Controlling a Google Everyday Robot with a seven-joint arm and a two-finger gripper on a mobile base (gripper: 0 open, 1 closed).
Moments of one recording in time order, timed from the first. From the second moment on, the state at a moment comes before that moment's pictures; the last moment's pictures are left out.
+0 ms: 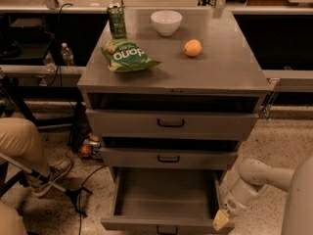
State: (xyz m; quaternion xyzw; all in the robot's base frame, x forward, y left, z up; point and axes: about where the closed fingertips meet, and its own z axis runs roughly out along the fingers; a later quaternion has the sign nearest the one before) arm 0.381 -0.244 0.344 0.28 -0.91 -0.27 0.11
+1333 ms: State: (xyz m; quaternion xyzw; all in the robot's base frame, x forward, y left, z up) arm 0.362 -0.260 0.278 0.28 -0.91 -0.29 0.09
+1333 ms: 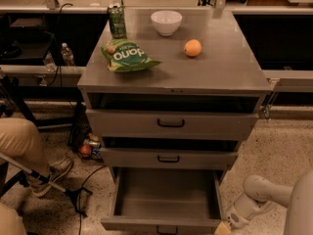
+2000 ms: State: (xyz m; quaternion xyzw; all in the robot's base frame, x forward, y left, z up) arm 0.360 -0.249 0.215 0.32 -0.90 -0.29 0.09
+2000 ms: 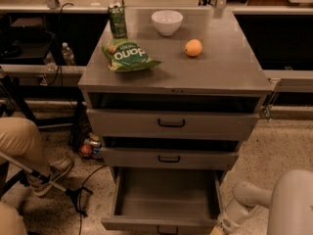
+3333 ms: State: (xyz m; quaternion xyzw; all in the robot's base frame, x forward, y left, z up) arm 0.375 -0.215 0.165 0.37 -0.89 -0.26 0.02
